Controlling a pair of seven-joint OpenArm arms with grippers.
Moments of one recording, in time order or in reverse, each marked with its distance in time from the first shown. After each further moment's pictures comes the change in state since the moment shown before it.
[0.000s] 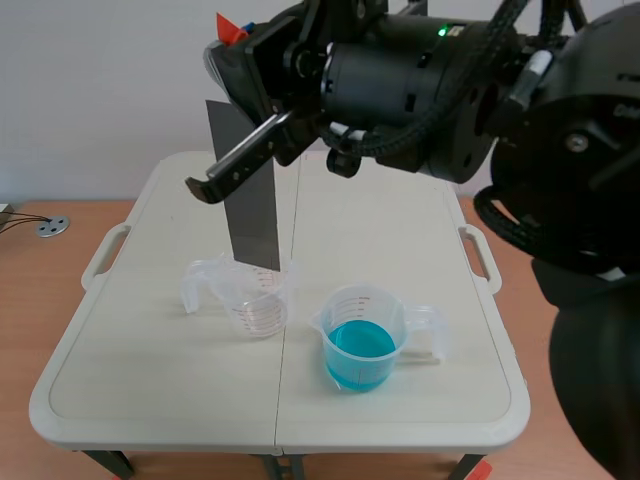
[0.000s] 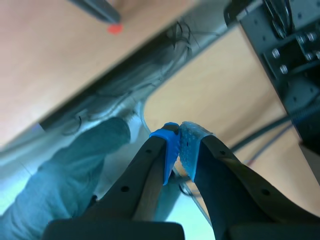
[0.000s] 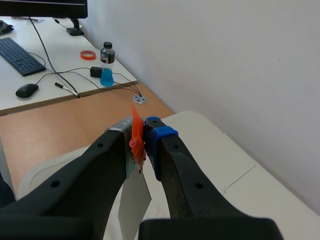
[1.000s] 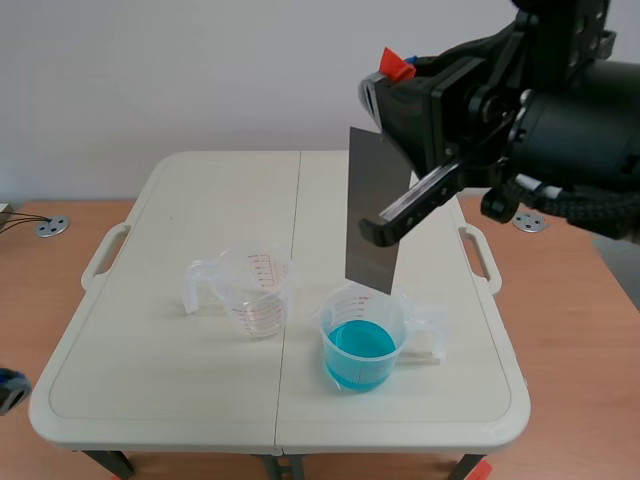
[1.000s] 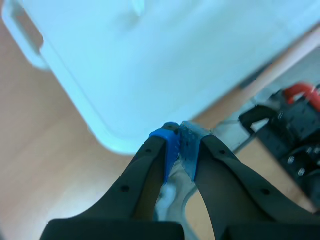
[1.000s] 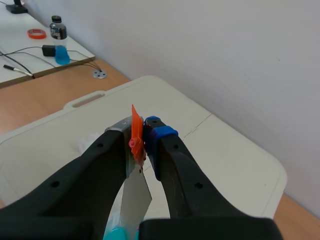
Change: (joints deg) left arm -10.7 -12.6 -4.3 11.0 -15.7 -3.8 0.4; right arm -13.6 0.0 18.6 9.1 0.4 5.9 3.6
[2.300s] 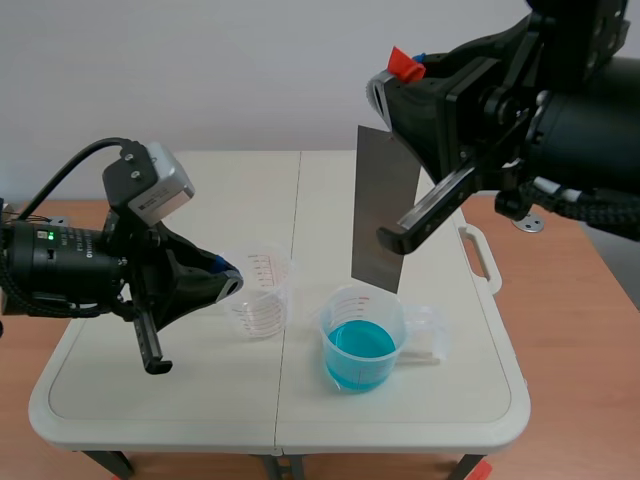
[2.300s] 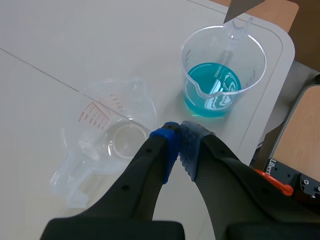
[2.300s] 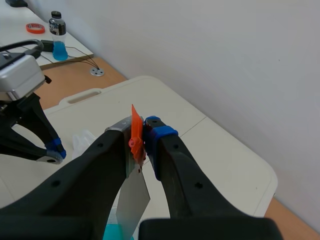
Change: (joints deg) left arm -53.1 9.1 36.2 -21.0 -2.1 -18.7 3.8; right arm 0.0 3.7 0.5 0.0 0.0 0.0 2.5
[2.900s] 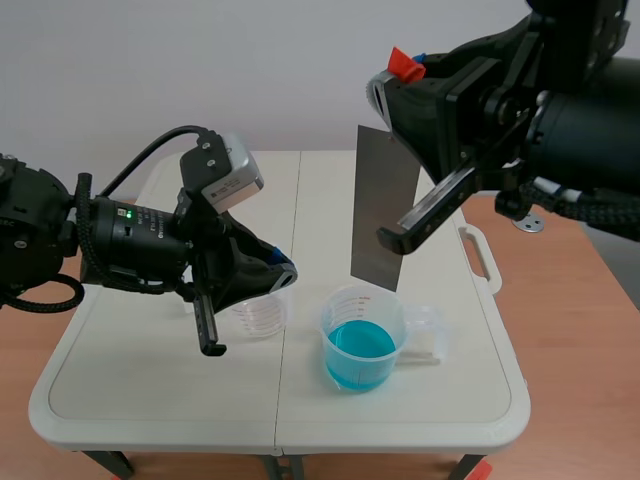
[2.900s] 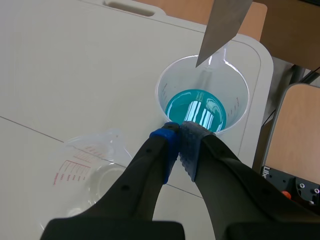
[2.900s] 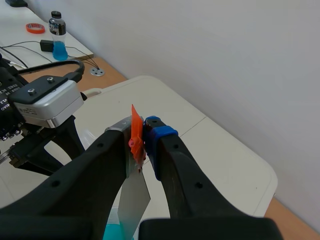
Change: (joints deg) left arm -10.3 6.3 7.5 -5.8 1.5 -5.5 2.0; right arm 0.0 0.0 0.0 0.0 0.0 0.0 0.0
